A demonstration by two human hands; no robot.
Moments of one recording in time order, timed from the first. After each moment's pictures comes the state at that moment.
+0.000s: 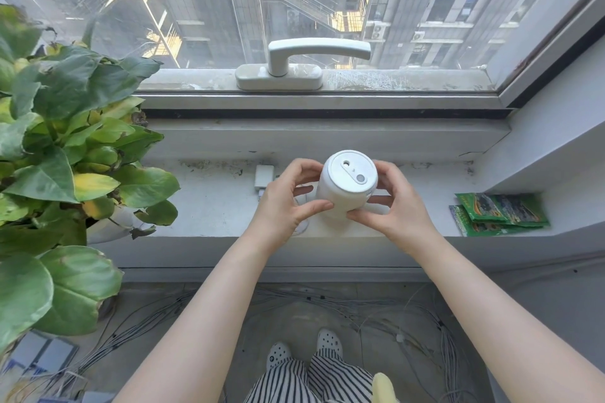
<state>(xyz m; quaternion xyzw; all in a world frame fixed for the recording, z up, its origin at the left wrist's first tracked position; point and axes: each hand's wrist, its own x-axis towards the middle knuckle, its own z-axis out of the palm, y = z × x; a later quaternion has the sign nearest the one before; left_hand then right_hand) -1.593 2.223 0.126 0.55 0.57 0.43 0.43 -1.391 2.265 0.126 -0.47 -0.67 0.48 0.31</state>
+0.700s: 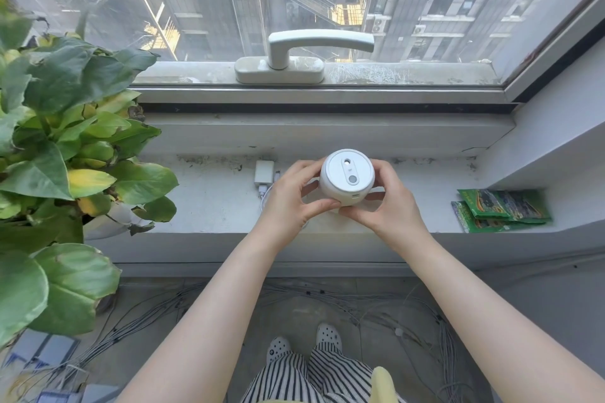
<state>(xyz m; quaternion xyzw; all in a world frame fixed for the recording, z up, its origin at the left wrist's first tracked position) -1.584 2.227 0.116 0.56 0.57 0.43 0.43 -1.404 2.262 0.117 -0.51 -0.70 0.41 0.30</state>
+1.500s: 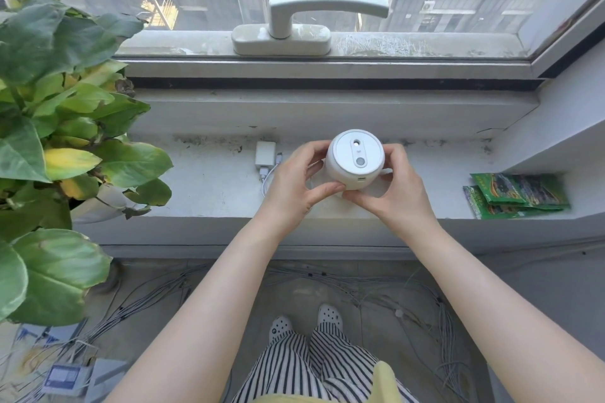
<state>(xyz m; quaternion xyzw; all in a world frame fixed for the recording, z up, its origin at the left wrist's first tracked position) -1.583 2.227 0.109 0.56 0.57 0.43 0.43 -1.404 2.263 0.107 -0.53 -0.70 0.38 0.29</state>
